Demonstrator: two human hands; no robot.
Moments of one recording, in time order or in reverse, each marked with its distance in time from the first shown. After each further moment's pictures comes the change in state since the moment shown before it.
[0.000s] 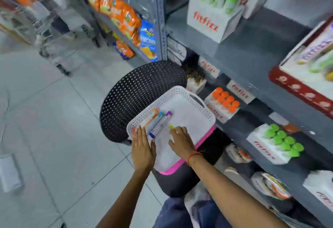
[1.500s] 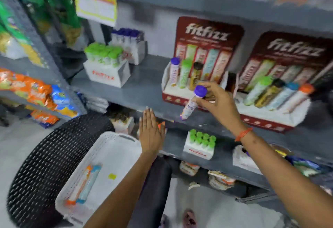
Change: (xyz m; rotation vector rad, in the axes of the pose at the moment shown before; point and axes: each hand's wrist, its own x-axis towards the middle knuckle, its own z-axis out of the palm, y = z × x) left_hand 0.054 0.303 0.024 -0.089 0.030 0.646; right_hand -0.185 0.146 -0.319 0.436 0.945 0.046
